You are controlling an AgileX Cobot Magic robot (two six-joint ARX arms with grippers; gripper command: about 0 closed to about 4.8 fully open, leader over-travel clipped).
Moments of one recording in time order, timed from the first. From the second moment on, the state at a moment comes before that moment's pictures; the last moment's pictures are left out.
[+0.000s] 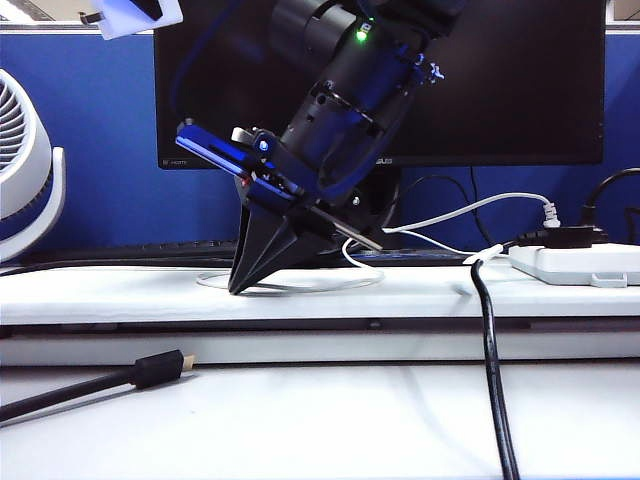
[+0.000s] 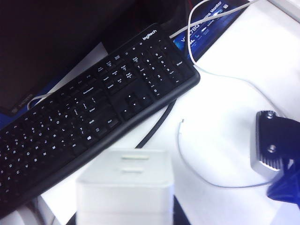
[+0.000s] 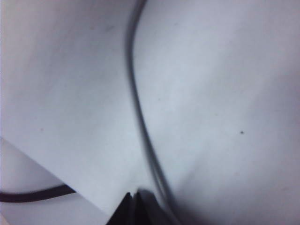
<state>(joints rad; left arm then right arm) -0.30 1.45 1.69 -0.94 0.22 0.52 0.79 1.80 1.24 -0.36 -0.23 0.45</state>
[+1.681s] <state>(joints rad) -0.30 1.45 1.69 -0.96 0.22 0.52 0.63 1.83 1.26 -0.08 0.01 0.69</state>
